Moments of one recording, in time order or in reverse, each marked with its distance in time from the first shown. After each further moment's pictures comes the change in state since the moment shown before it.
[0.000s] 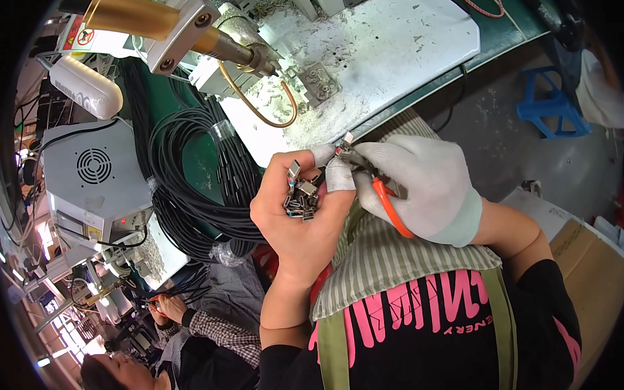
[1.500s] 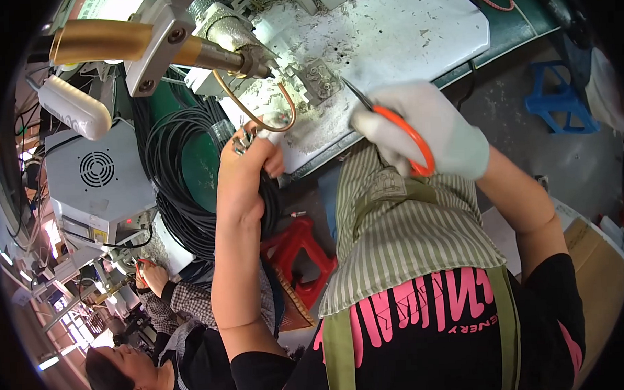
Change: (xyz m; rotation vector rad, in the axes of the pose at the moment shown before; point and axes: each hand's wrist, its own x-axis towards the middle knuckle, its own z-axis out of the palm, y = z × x) left_hand 0.065 -0.058 -0.040 -0.557 -0.252 -0.678; right_hand 0.044 0.039 -0.011 0.580 -0.515 0.731
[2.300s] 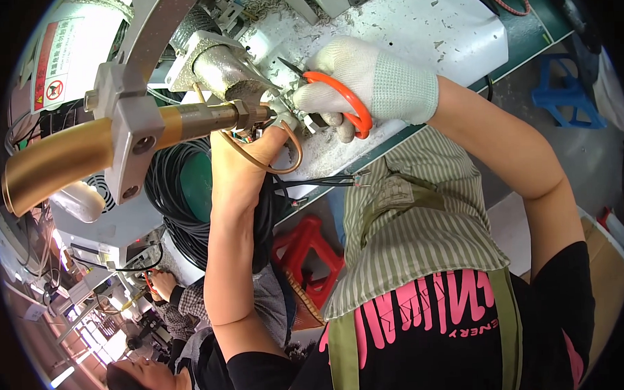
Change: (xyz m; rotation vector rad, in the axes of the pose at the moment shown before) left_hand 0.045 0.025 0.012 0.418 0.079 0.205; right_hand 0.095 -0.017 -0.008 0.080 -0.174 -0.111
